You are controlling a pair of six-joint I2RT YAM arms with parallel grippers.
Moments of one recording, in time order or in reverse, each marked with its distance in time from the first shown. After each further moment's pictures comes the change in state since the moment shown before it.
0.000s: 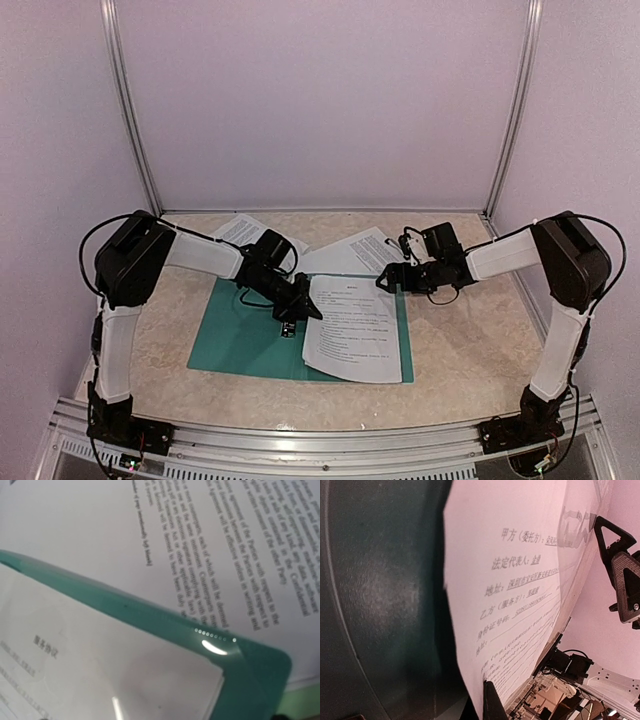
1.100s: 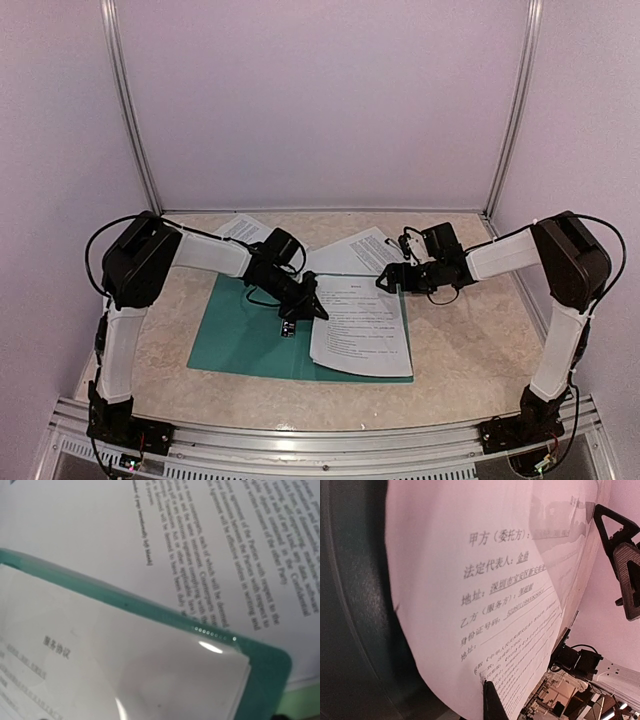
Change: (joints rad) left arm -0.024 0.045 0.083 -0.053 -0.008 0.063; right arm 0.000 0.000 0.000 -0.001 0.000 -0.004
